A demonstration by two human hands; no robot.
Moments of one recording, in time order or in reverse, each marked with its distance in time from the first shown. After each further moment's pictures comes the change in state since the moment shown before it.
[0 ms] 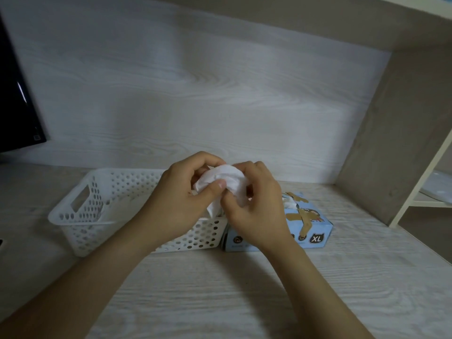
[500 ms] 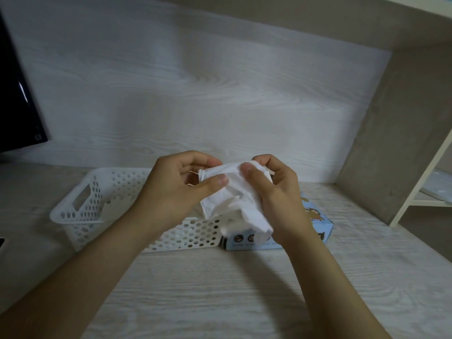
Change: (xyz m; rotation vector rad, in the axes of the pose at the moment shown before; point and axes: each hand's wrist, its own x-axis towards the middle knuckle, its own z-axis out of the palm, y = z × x) left_hand 0.001 0.007 -0.006 -0.218 0.081 -0.183; right_hand 0.014 -0.019 -0.032 0.649 -0.077 0.471
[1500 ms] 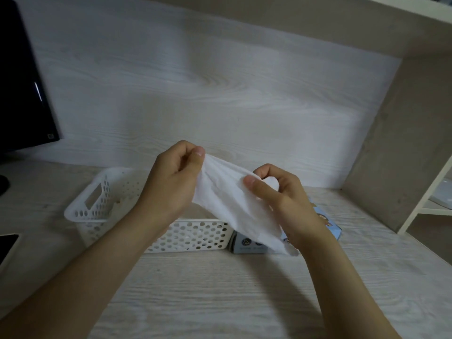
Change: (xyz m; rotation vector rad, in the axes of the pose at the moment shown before) left_hand 0.010 -0.003 -0.010 0.074 0.202 0.019; right_hand 0.005 0.005 -0.013 -0.240 -0.128 0.080
